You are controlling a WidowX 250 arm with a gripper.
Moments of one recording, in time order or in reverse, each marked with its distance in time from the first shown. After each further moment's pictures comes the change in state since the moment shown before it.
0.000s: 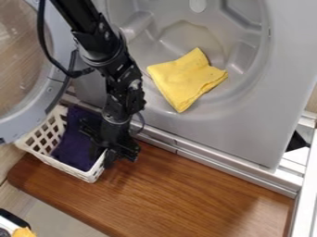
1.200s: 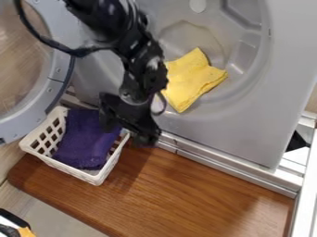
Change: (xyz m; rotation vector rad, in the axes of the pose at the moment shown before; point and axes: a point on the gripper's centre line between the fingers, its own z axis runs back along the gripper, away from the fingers) arm 0.013 -0.017 0.057 0.029 -0.178 -0.100
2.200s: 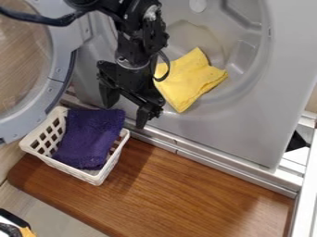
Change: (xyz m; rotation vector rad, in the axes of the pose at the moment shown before) arm 0.009 0.008 0.059 -0.043 -0.078 -0.021
